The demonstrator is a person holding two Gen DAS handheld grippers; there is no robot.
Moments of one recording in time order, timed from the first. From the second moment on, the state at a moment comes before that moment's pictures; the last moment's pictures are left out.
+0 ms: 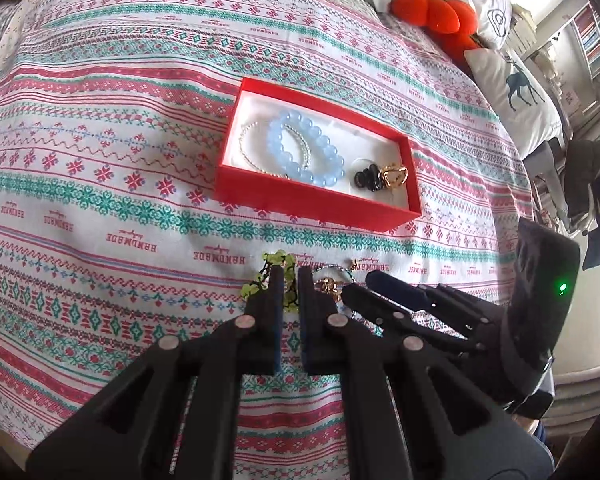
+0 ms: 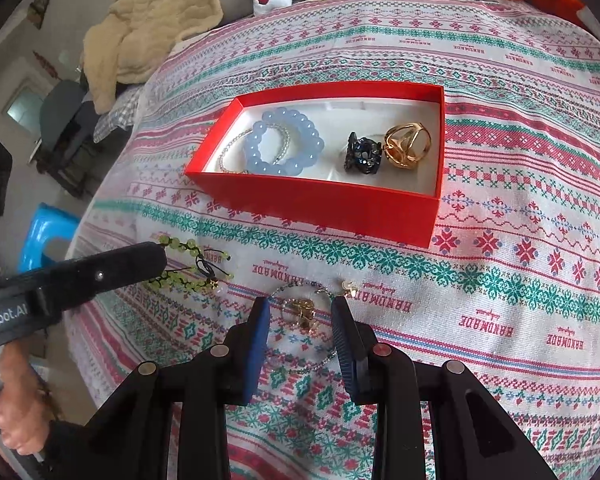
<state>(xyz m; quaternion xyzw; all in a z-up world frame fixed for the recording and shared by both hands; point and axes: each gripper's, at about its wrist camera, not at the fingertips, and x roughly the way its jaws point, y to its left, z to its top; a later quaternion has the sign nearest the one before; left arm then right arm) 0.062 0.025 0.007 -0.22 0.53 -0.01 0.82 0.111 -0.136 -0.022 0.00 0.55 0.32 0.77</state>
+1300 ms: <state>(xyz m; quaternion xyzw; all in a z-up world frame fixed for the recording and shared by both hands) 0.056 0.032 0.027 -0.24 0.50 -0.02 0.83 0.114 -0.120 -0.018 0.01 0.54 0.31 0.78</state>
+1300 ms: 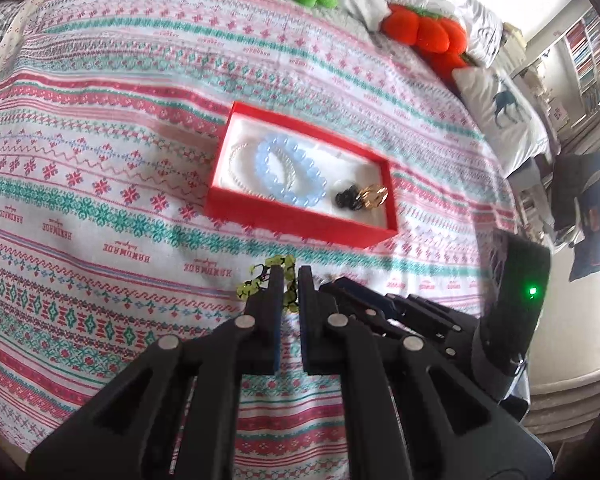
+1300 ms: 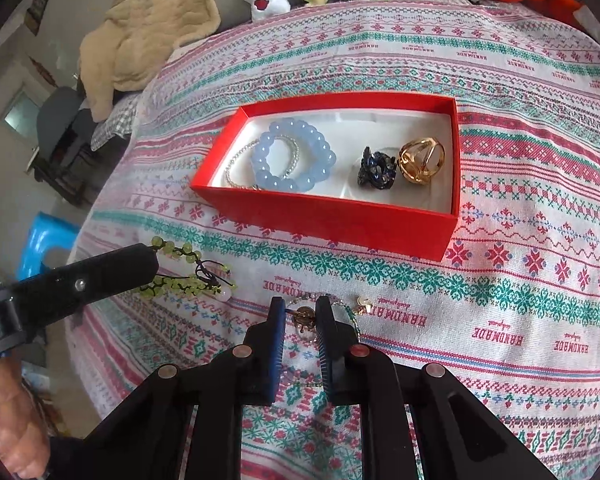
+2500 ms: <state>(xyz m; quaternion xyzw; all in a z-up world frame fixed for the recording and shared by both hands) 0.109 0.035 0.039 -0.31 0.41 -0.03 0.86 0.159 -0.146 0.007 0.12 0.48 0.30 0.82</state>
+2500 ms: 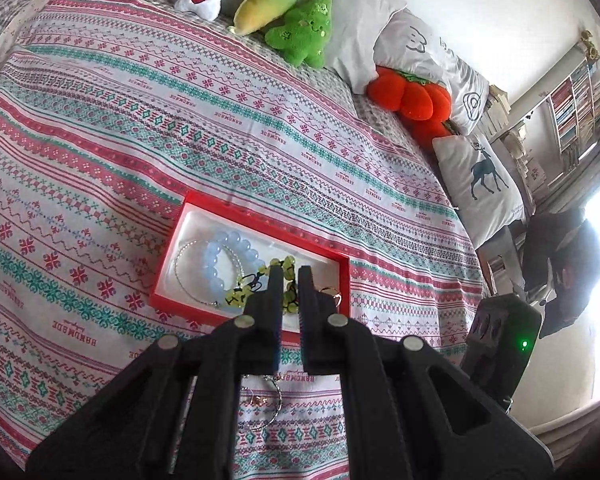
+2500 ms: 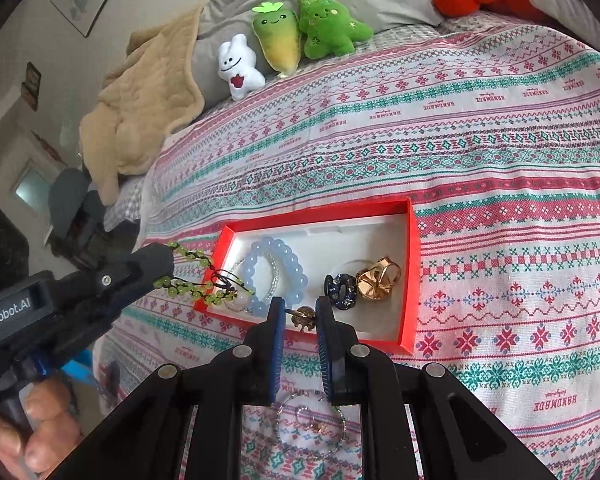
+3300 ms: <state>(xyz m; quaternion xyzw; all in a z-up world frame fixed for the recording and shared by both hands) 0.089 0.037 0.036 -0.27 0.44 -0.01 0.86 0.161 -0.187 0.018 0.17 0.49 0.25 0.82</state>
